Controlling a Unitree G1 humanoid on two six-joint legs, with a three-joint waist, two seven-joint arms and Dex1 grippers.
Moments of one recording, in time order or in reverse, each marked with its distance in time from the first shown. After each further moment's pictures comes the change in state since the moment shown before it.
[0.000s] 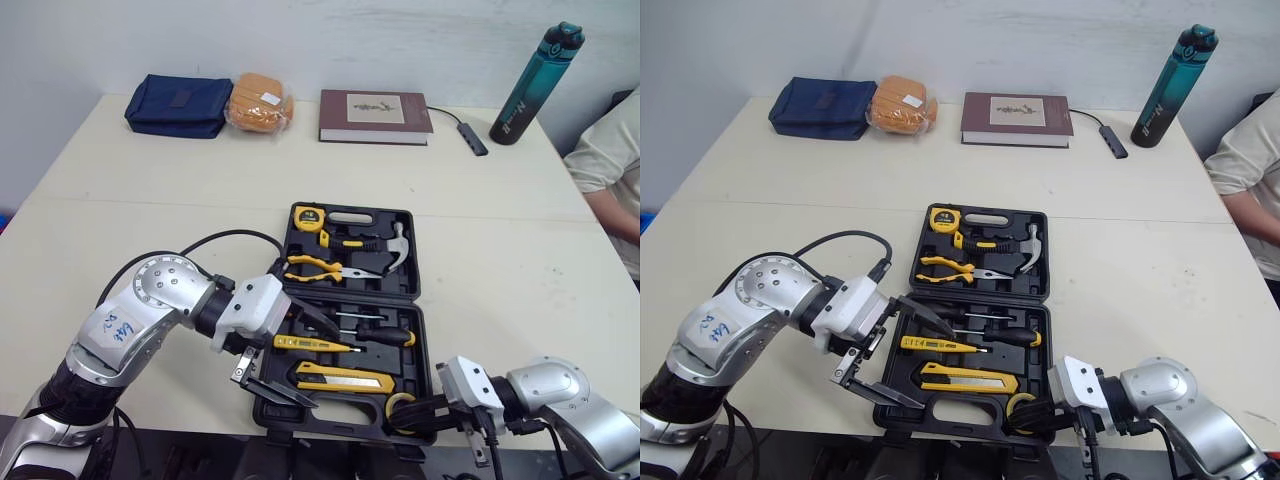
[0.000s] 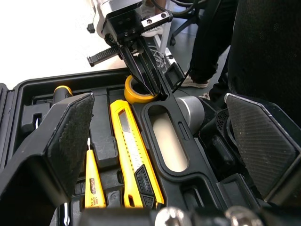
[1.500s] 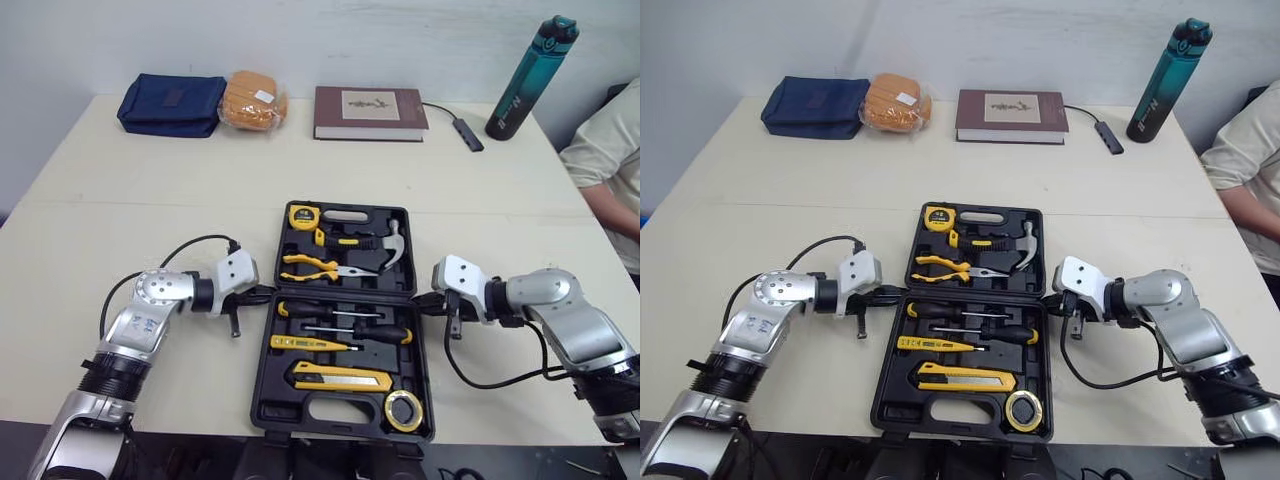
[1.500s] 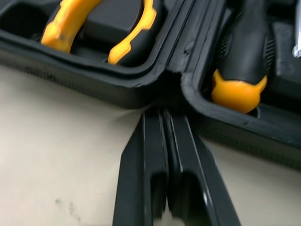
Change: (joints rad) left arm -0.003 -0.161 0.053 0.699 0.457 -0.371 0.262; right arm -0.558 0.063 0.028 0.402 -0.285 0.167 -0.151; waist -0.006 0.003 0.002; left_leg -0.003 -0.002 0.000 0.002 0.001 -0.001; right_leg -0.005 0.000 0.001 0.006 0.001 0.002
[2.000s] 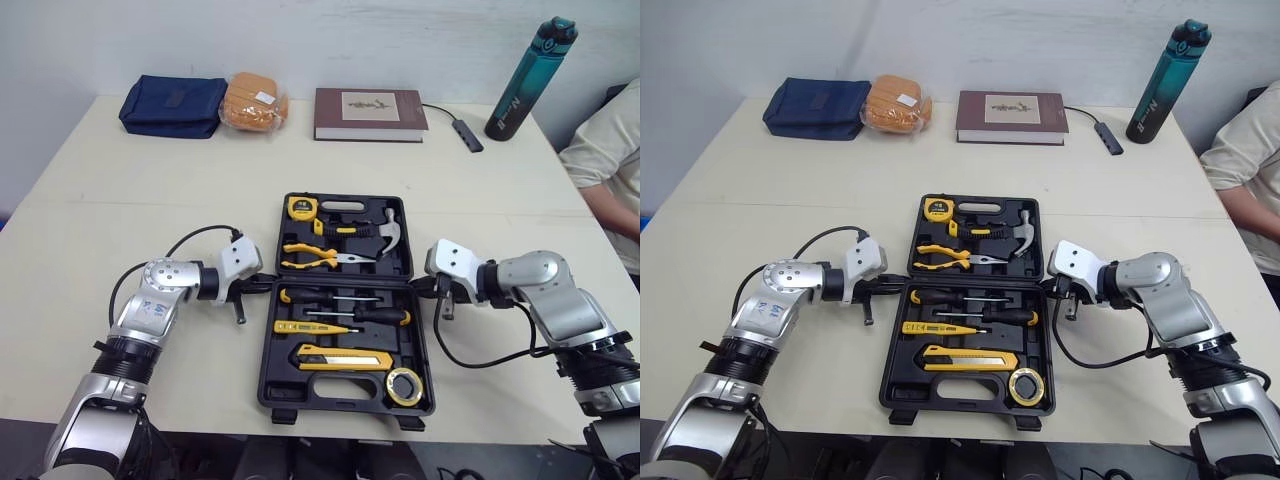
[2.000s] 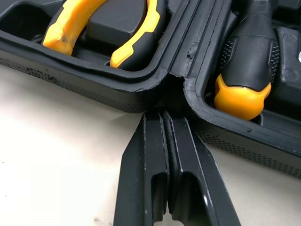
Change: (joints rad) left arm -0.078 -0.035 0.005 0.086 0.039 0.027 0.013; right arm -0.103 0.049 0.018 0.106 -0.092 -0.035 -0.001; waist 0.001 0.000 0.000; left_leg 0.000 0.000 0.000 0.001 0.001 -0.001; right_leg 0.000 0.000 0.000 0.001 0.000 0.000
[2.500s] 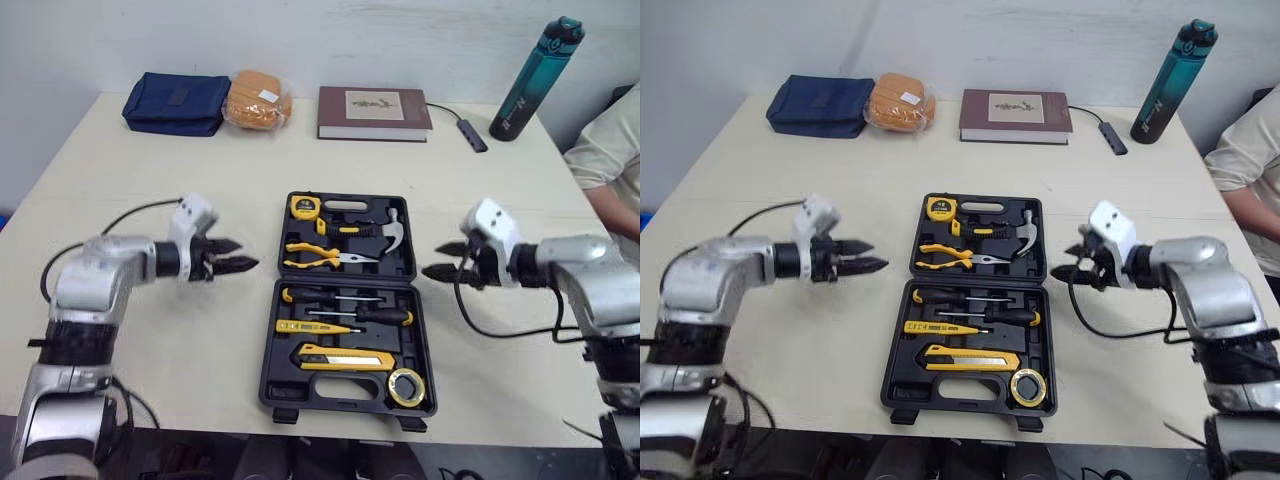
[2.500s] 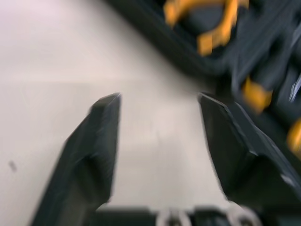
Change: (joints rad) left arm -0.133 0.110 0.195 -0.233 -0.233 0.807 0.129; right arm -0.077 -0.015 -0.209 -0.151 0.209 0.569 -0.108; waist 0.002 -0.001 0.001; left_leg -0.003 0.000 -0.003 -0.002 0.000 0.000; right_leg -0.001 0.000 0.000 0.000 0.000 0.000
